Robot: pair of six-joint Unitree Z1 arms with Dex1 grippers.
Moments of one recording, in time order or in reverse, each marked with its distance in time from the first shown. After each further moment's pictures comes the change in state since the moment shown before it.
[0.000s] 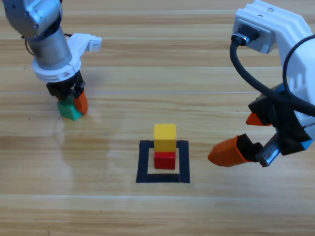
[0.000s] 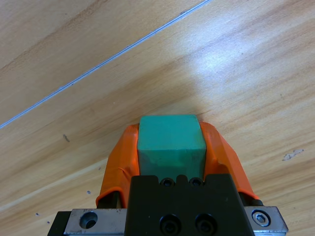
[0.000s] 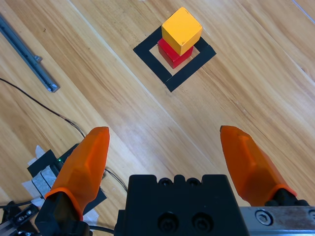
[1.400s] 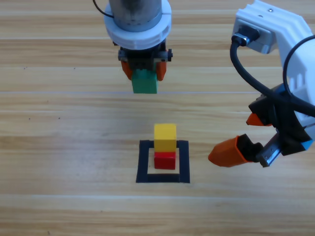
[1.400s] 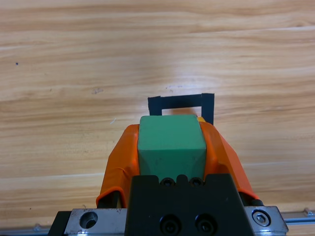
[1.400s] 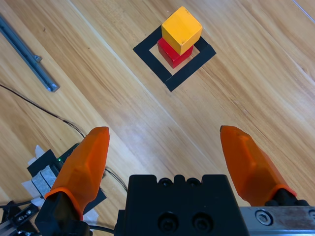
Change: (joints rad) arm 0 -0.513 -0.039 -0.589 0.515 0.222 -0.931; arm 1 0.000 0.000 0.001 0.000 0.000 0.000
